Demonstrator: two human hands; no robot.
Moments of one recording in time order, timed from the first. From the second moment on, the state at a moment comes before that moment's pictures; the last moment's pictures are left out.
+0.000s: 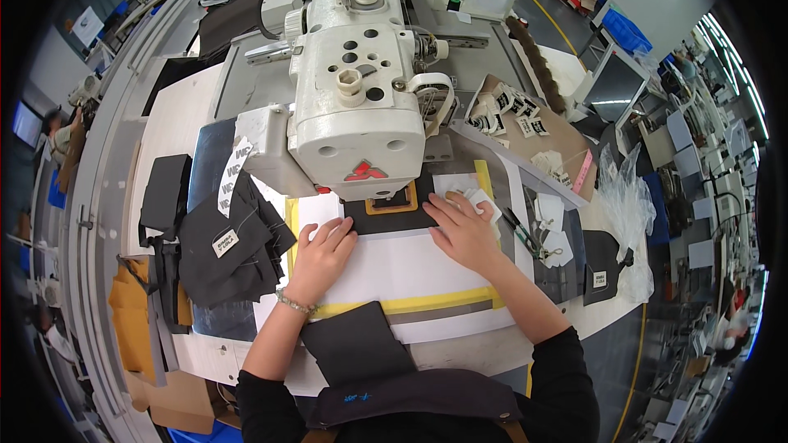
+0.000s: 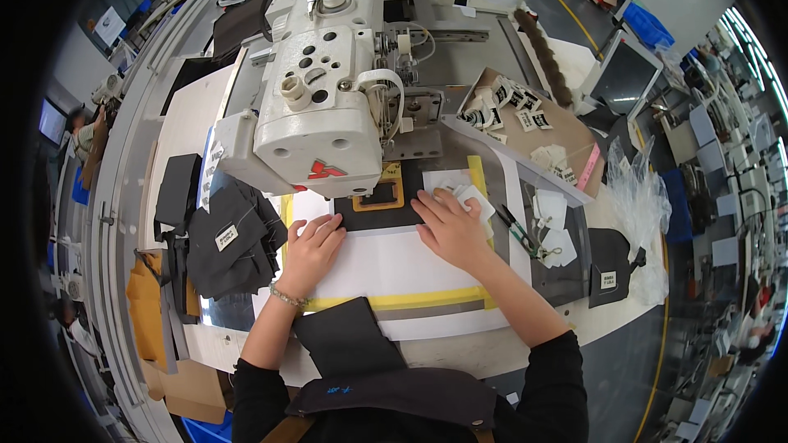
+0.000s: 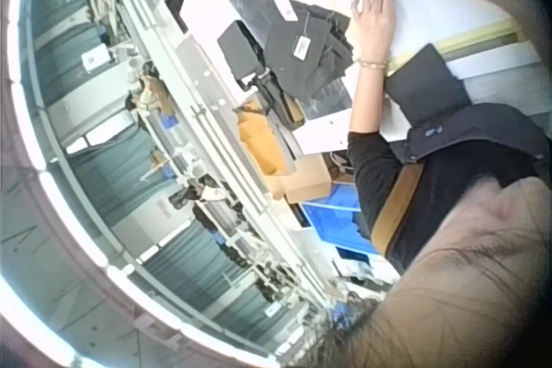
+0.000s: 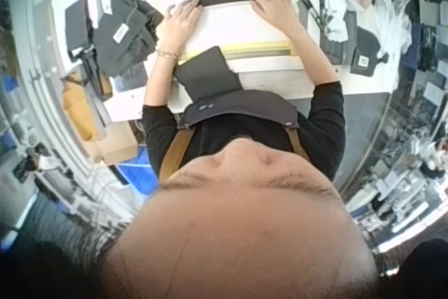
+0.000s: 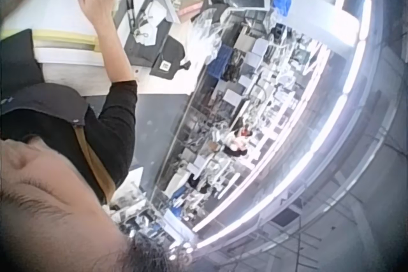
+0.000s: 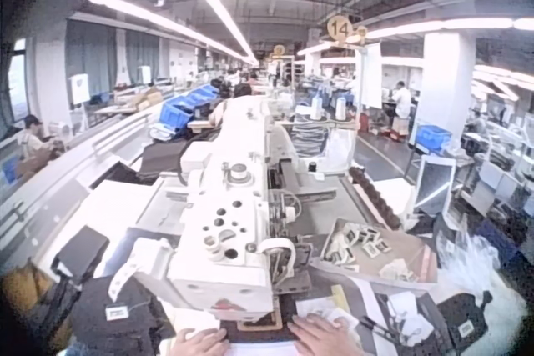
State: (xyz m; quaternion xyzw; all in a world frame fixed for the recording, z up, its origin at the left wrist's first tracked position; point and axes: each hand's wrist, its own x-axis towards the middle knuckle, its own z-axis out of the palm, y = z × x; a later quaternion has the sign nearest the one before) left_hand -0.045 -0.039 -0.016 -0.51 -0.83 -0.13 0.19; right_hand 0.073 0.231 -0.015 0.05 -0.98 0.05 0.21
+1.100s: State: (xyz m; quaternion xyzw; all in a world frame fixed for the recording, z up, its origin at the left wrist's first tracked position) left_hand -0.047 -0.038 -0.015 -0.50 -0.83 -0.17 0.17; right_hand 0.049 0.448 0.010 -0.19 -0.93 0.10 0.29
